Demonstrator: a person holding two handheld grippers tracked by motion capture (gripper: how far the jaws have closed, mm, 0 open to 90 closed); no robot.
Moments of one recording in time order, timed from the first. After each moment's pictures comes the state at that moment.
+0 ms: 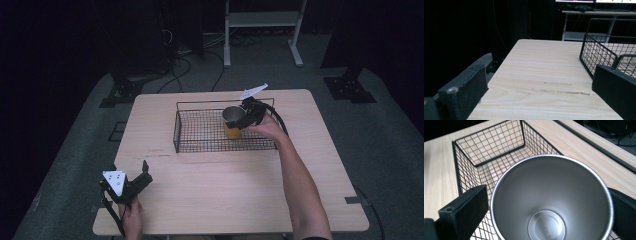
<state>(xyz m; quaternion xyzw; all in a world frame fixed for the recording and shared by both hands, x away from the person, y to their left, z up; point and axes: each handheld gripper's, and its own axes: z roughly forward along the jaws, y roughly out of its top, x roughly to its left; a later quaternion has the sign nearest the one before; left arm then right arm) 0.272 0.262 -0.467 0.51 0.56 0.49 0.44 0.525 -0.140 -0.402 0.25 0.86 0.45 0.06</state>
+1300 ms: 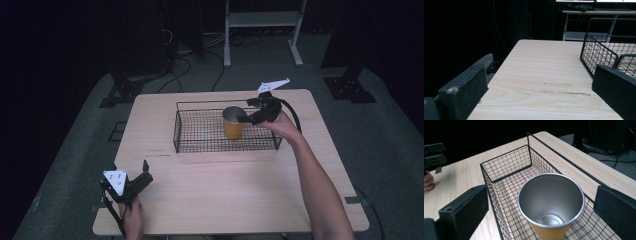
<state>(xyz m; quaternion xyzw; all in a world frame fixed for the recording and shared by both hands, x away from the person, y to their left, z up) 0.273 0.260 -0.467 0.51 0.56 0.49 0.44 0.500 -0.180 -0.366 0.24 0.82 0.52 0.06</state>
